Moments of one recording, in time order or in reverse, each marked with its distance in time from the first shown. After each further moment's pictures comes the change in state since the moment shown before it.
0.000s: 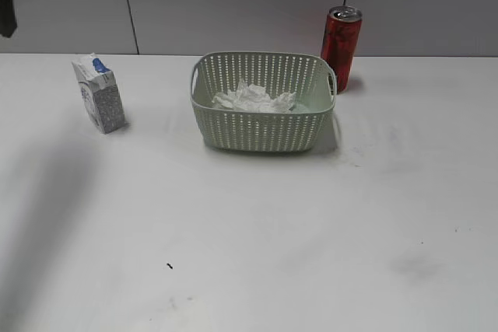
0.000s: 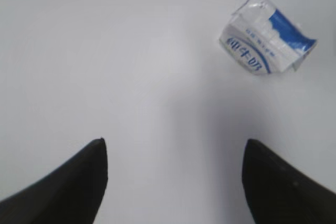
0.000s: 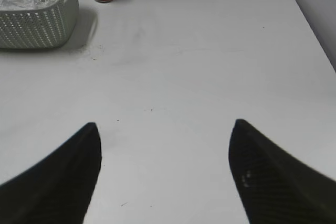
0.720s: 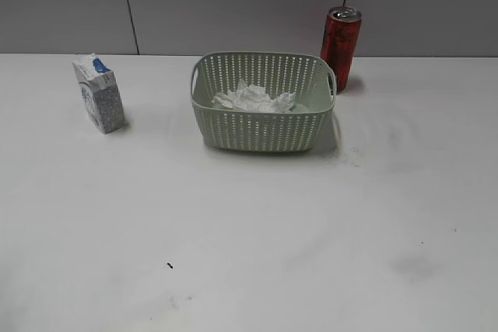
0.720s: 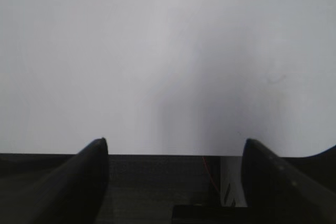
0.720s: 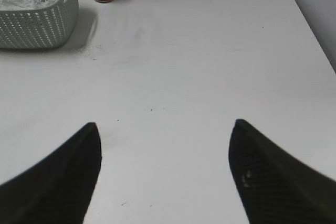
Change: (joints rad) left arm 0.108 -0.753 0.925 -0.015 -0.021 0.024; right arm 0.000 0.000 0.000 0.000 0.000 0.000
